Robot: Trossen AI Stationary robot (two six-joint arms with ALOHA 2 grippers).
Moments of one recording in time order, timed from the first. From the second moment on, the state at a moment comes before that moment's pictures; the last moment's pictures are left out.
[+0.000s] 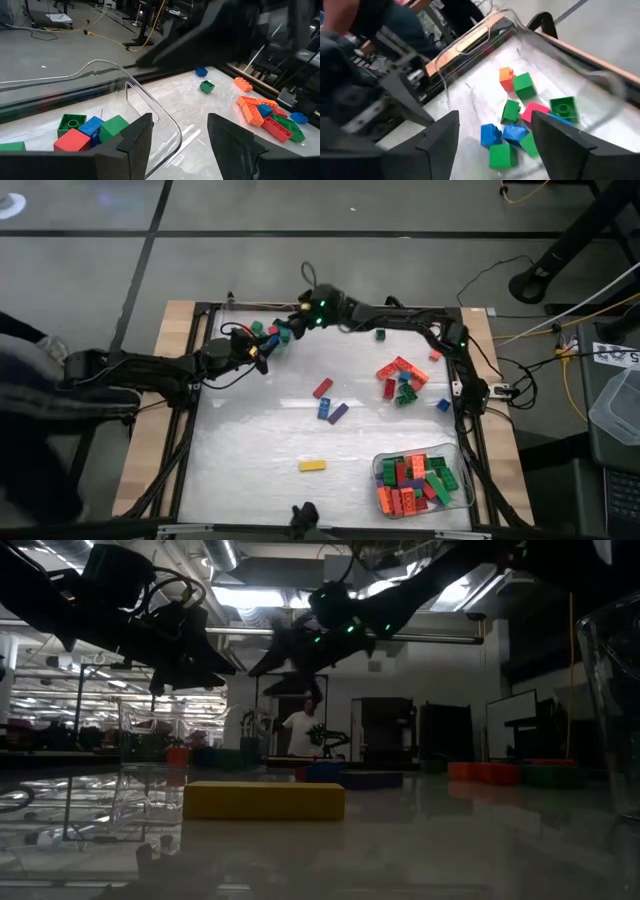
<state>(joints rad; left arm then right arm) 0.32 1.00 0.21 0.58 -0.36 -0.38 -0.43 2.16 1.67 0.09 -0.27 0.46</state>
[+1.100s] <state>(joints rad) 0.32 1.00 0.21 0.58 -0.36 -0.34 -0.70 1.99 1.54 -1.07 0.08 0.60</state>
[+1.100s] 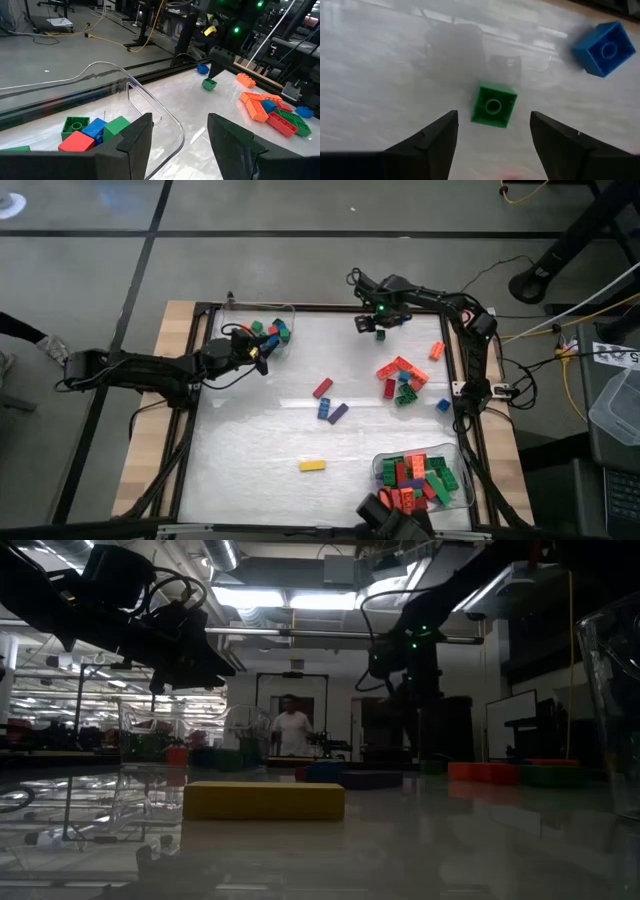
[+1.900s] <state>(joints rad) 0.32 1.00 0.21 0.58 -0.36 -0.34 -0.68 1.96 1.50 -1.08 0.09 0.67</state>
